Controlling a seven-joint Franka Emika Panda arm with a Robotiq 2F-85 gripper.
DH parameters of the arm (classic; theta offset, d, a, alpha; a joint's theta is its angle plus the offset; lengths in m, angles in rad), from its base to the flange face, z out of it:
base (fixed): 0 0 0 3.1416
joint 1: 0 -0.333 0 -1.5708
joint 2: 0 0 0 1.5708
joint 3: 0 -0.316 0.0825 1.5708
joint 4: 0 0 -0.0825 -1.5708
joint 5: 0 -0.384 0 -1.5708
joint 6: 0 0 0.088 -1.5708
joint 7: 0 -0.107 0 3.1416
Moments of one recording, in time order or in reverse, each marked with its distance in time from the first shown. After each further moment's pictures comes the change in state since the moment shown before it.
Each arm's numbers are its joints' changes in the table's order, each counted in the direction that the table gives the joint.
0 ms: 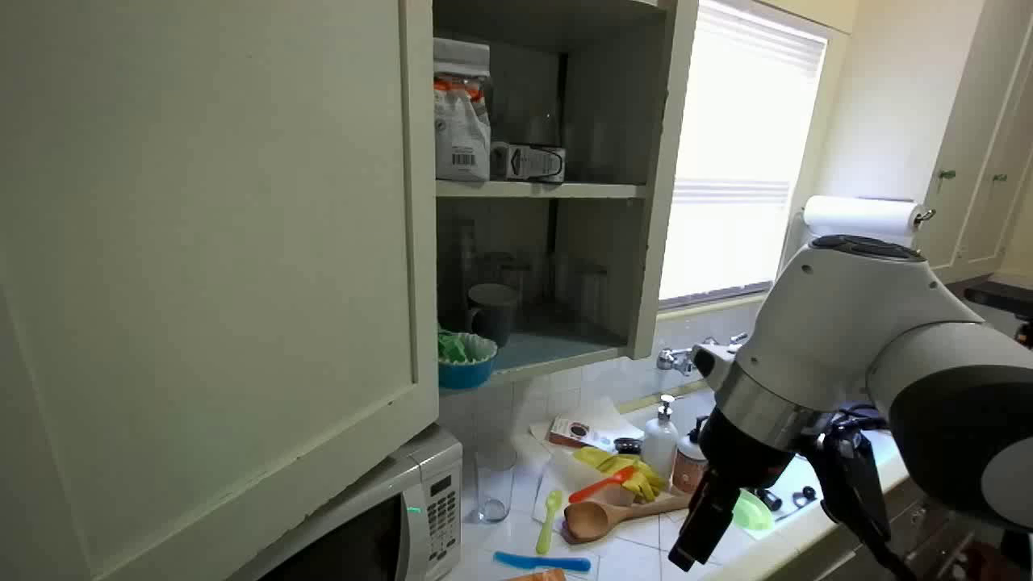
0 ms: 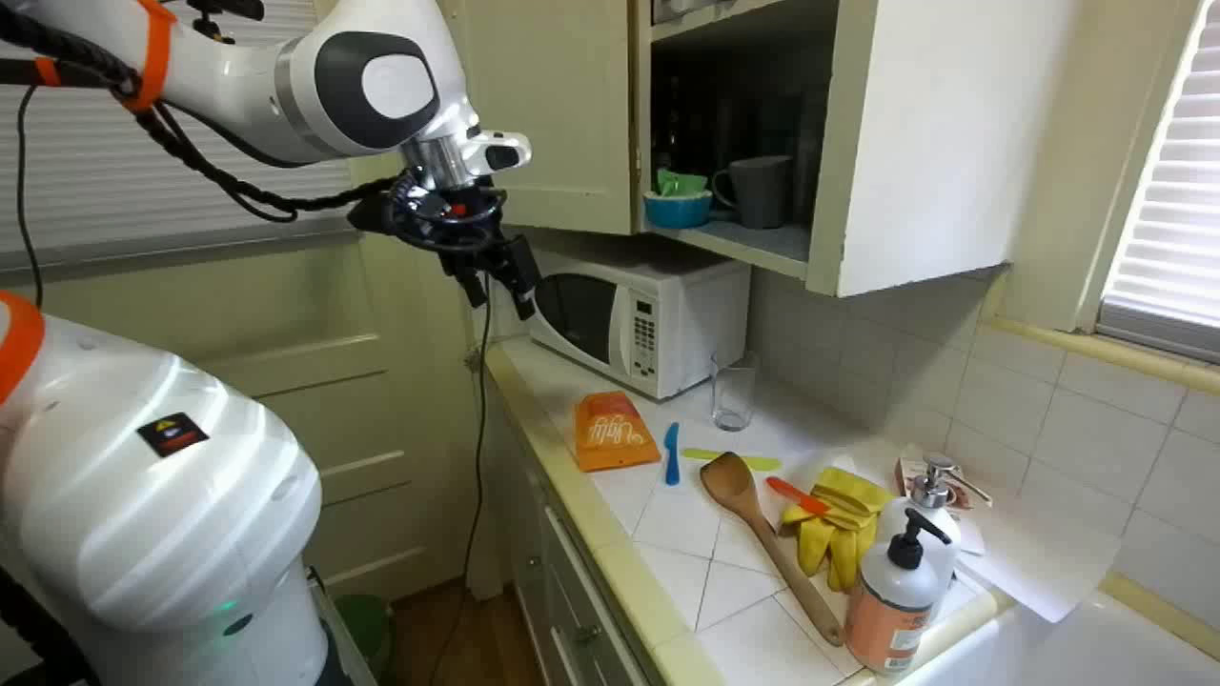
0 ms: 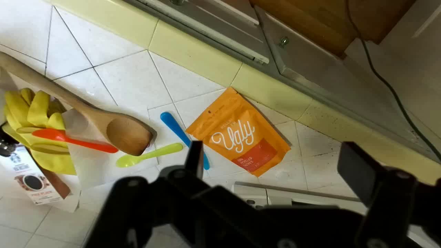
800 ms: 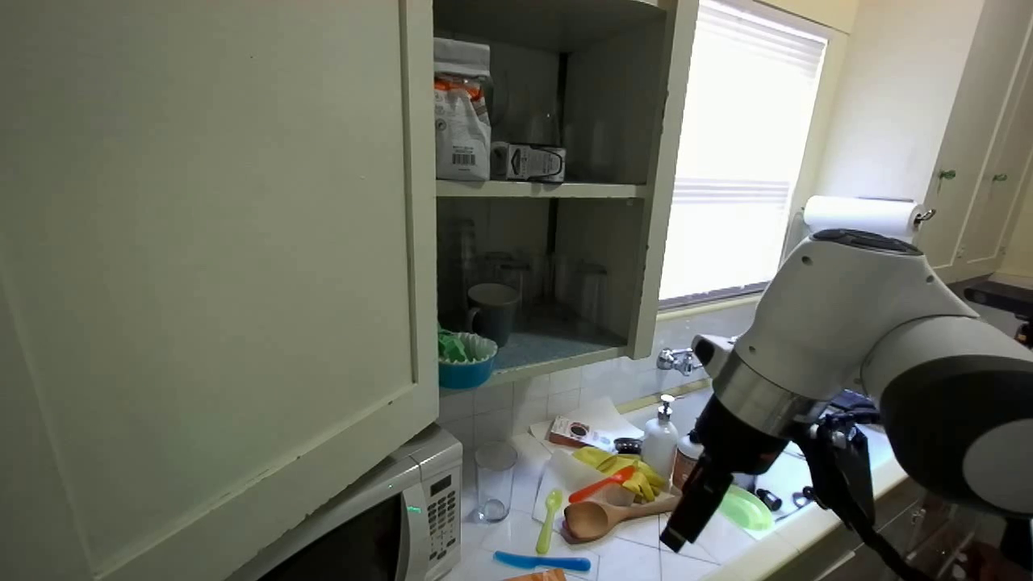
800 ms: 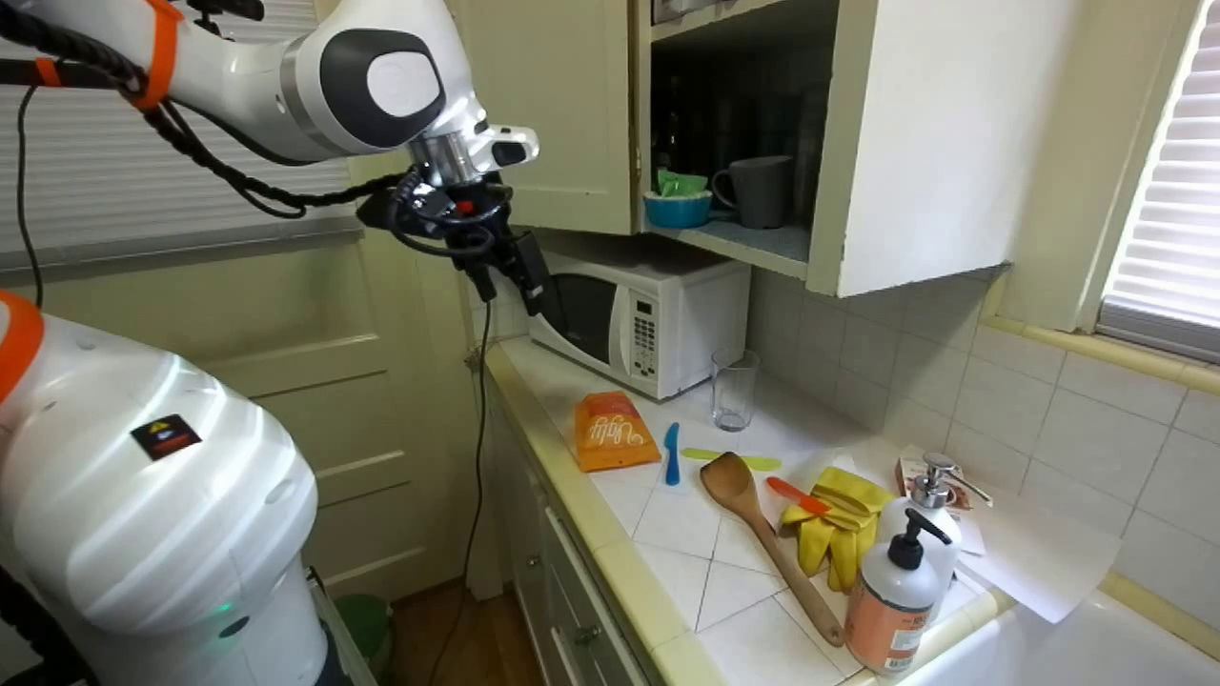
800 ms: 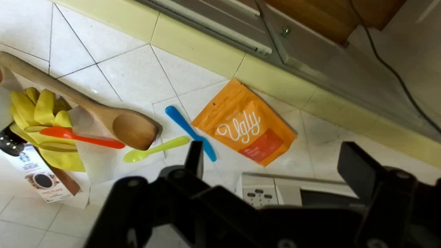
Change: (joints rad) arm 0.022 -0.002 0.015 -0.003 0.005 0.030 -0.023
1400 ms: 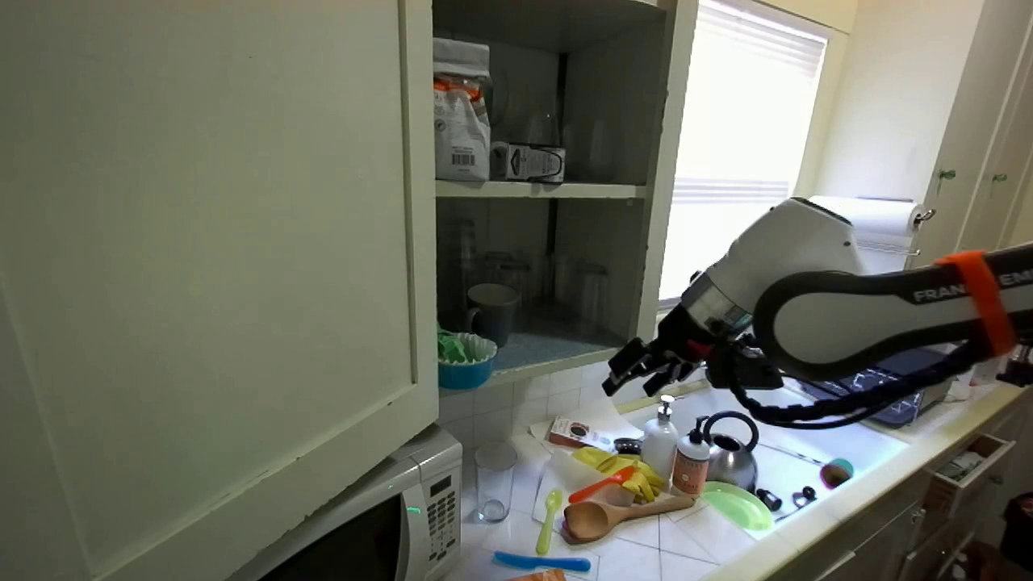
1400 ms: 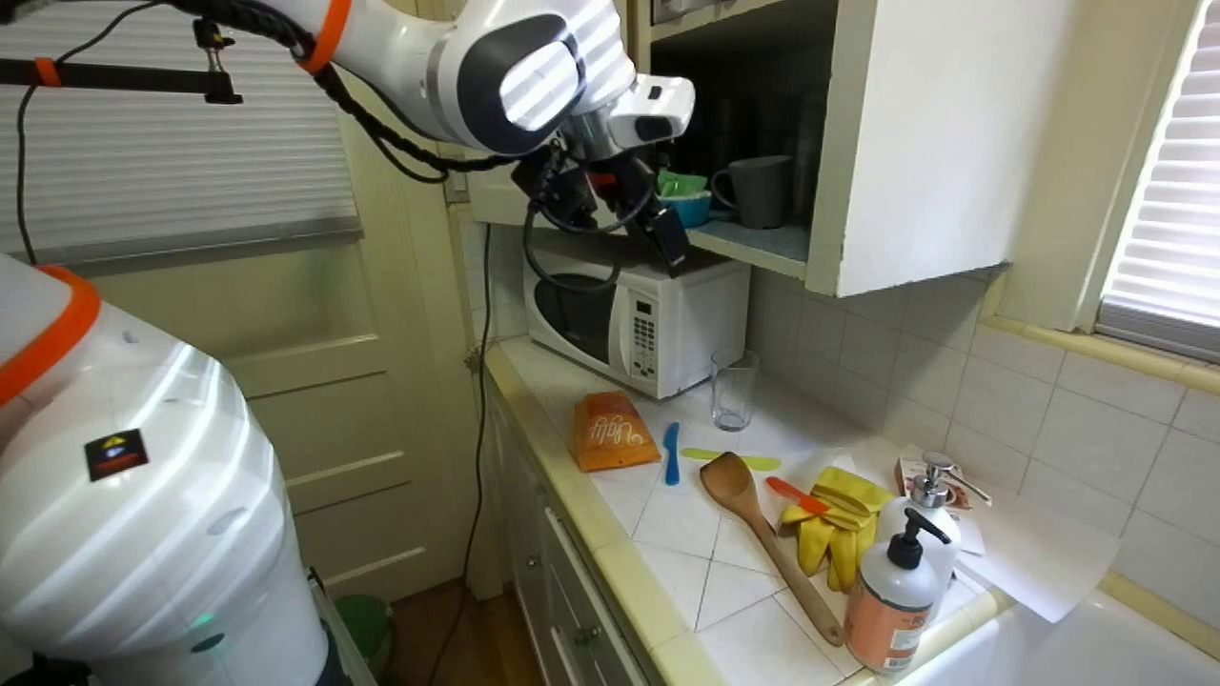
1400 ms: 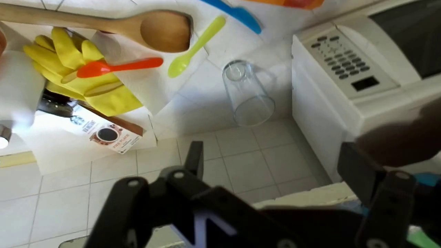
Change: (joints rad) arm 0.188 -0.201 0.202 -0.107 -0.056 0.383 -0.045
